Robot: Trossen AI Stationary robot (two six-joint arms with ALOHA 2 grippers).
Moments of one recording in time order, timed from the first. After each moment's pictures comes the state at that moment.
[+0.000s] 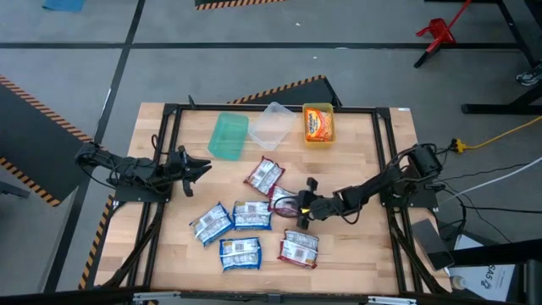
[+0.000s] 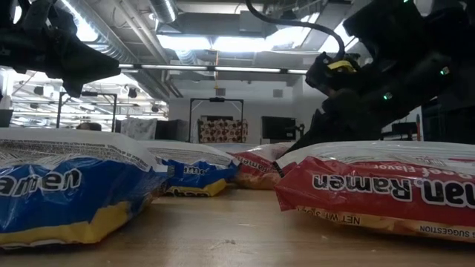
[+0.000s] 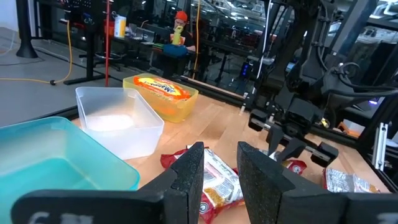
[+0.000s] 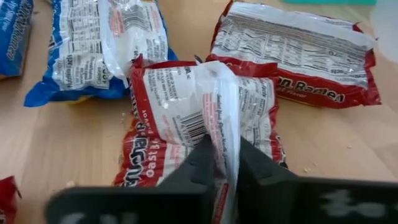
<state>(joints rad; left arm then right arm) -0.33 0.01 0.05 -0.07 -0.67 -0.28 0.33 1.84 0.60 0.54 0.47 0.33</state>
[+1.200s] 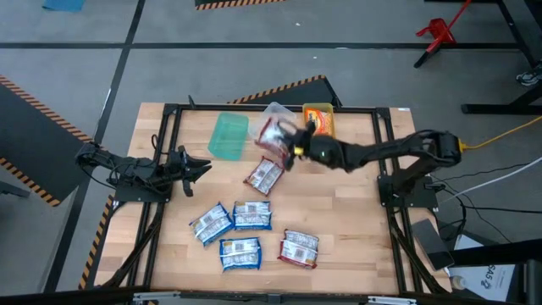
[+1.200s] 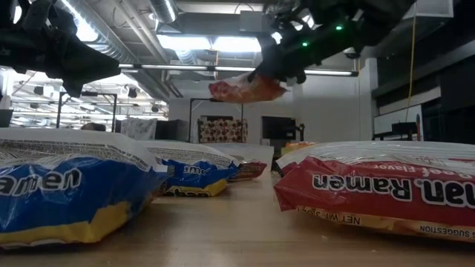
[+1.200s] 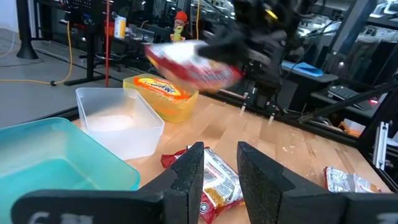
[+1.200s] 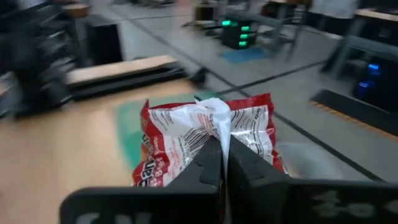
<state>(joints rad) -0.33 0.01 0.05 -0.07 -0.67 -0.28 -0.15 1.56 0.85 0.47 0.41 0.06</state>
